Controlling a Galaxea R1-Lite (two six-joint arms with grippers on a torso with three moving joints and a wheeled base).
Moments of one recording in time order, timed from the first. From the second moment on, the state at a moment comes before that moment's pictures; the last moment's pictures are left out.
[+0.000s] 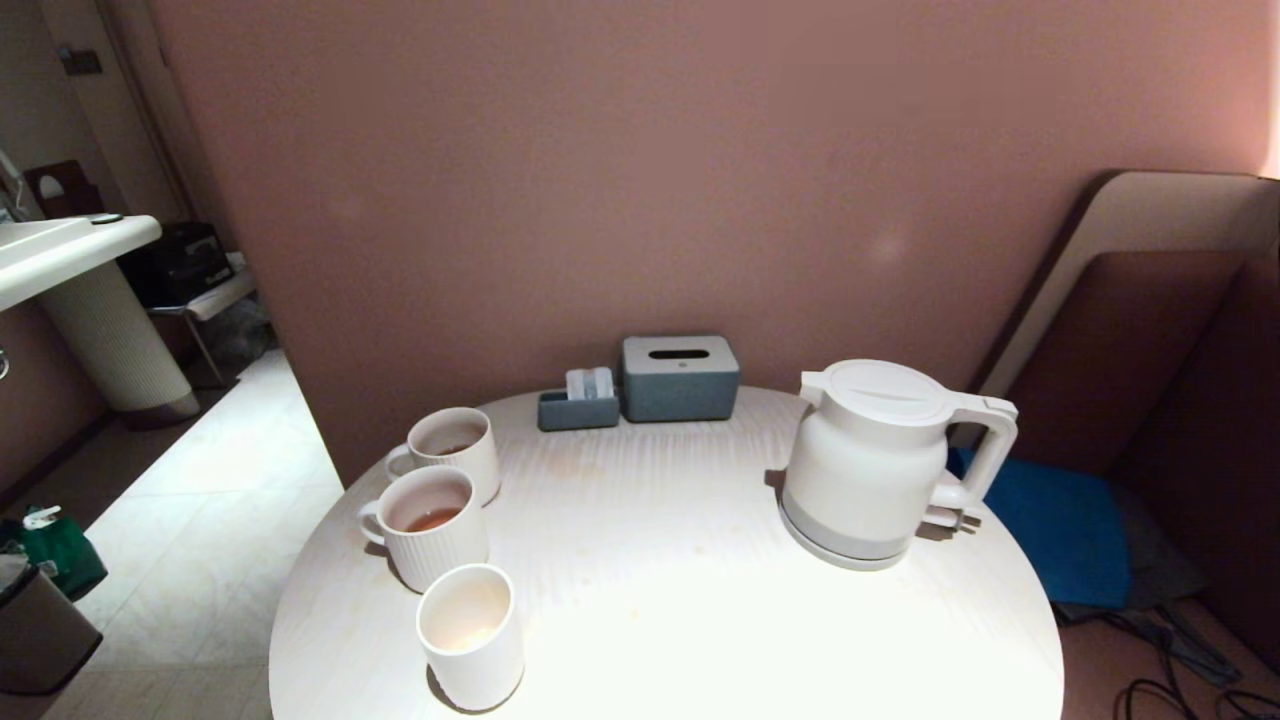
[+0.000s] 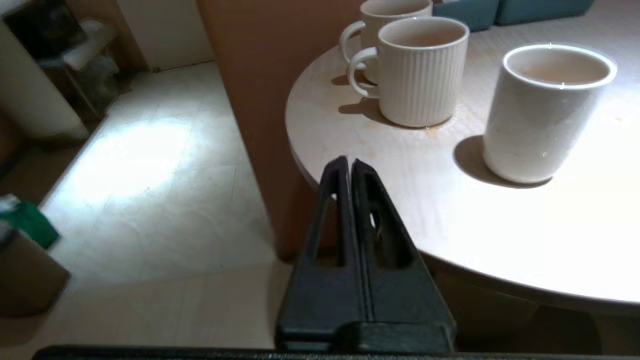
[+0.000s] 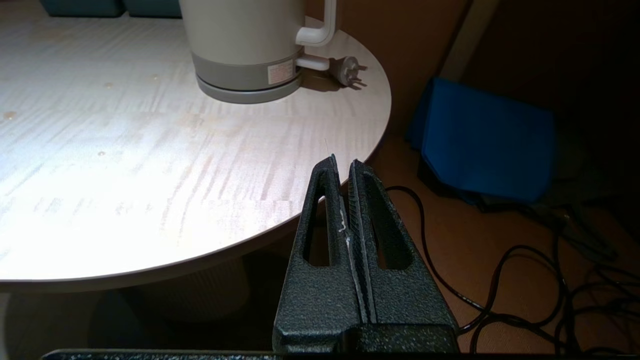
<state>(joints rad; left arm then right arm) 0.00 0.00 0.00 -0.01 -0.03 0.09 0.01 0.00 -0.04 0.10 0.00 0.00</state>
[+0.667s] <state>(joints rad) 0.00 0.00 0.00 -0.01 -0.03 0.08 0.01 0.00 -0.04 0.10 0.00 0.00</state>
